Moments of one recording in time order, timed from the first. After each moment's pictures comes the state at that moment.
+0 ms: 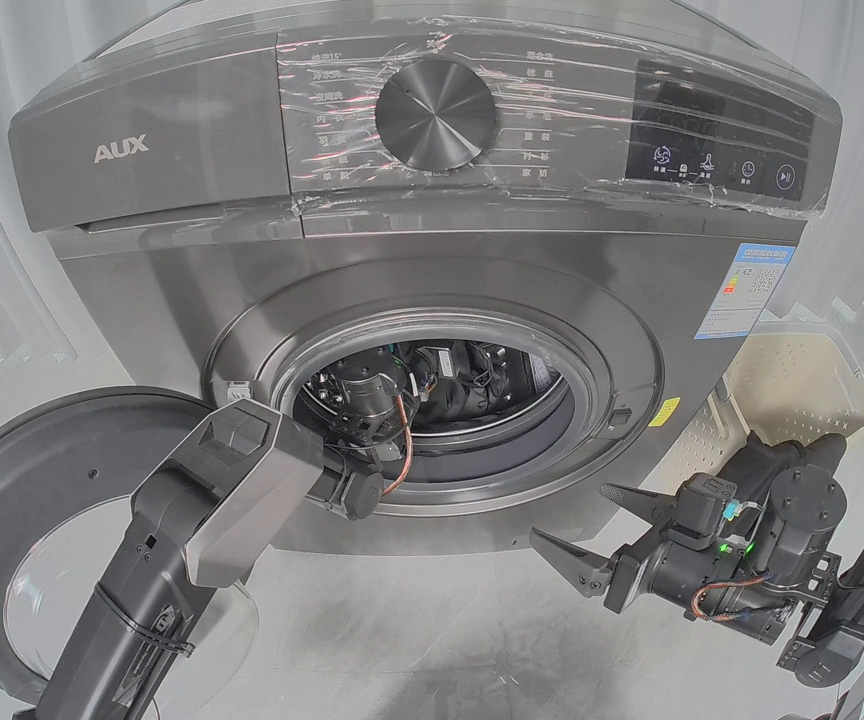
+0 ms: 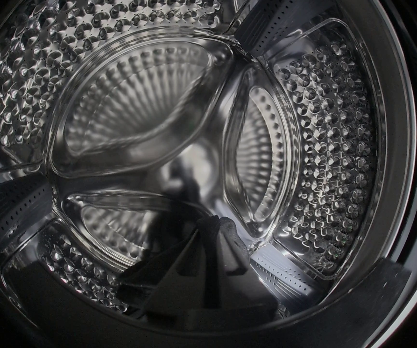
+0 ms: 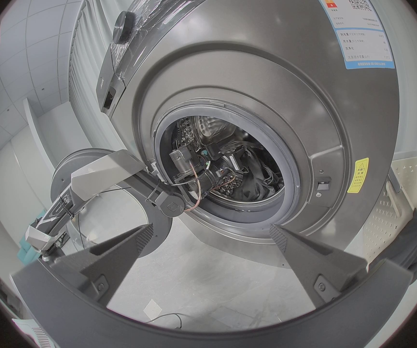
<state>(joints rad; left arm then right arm) -0.51 2.75 -1.82 -1.22 0.20 -0.03 0.73 1.86 -0.17 -1.54 -0.03 0.22</state>
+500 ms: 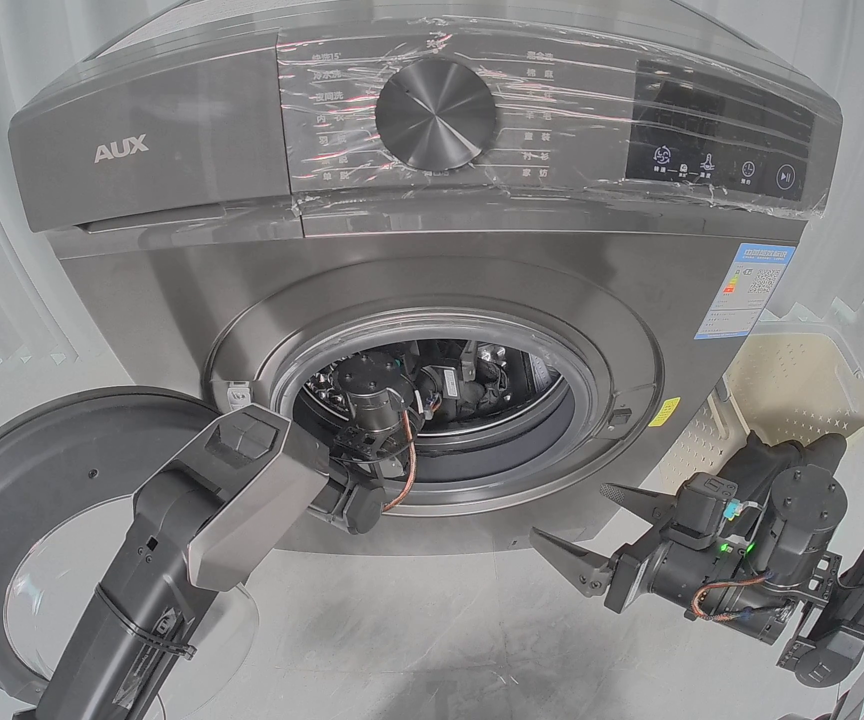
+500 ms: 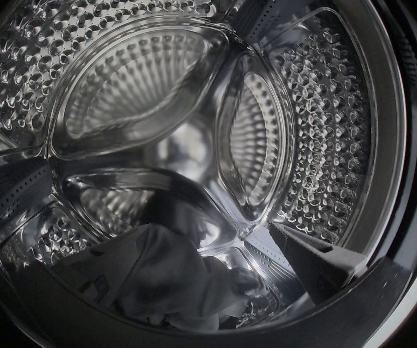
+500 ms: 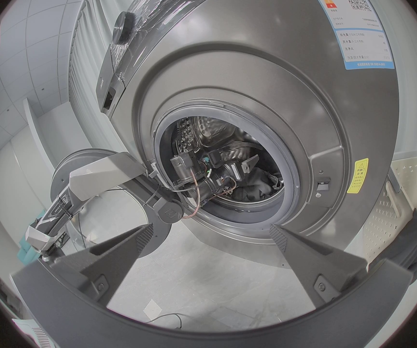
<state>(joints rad) -0.52 2.74 -1.75 -1.22 0.20 -0.04 0.73 1.86 -0.17 -1.54 -0.03 0.22</state>
